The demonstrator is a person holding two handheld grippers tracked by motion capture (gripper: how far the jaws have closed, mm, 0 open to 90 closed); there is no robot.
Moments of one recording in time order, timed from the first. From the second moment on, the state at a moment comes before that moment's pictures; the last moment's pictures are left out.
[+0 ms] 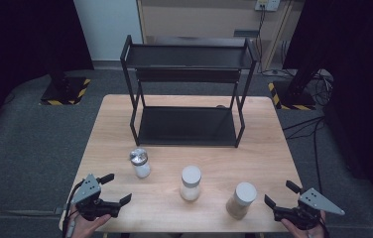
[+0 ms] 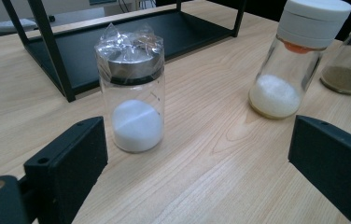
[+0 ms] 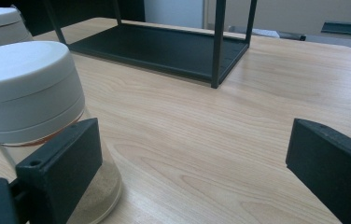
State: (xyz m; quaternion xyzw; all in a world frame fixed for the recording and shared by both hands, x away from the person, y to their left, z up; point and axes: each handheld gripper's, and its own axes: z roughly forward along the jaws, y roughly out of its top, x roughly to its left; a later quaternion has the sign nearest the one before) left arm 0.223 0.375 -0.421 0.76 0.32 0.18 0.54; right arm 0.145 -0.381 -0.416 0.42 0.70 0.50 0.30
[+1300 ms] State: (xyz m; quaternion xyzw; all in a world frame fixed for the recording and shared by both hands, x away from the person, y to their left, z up) left arm 0.271 0.367 -0.379 0.76 0.33 0.17 0.53; right arm 0.145 -0.384 -0.416 0.43 0.69 0.50 0.29
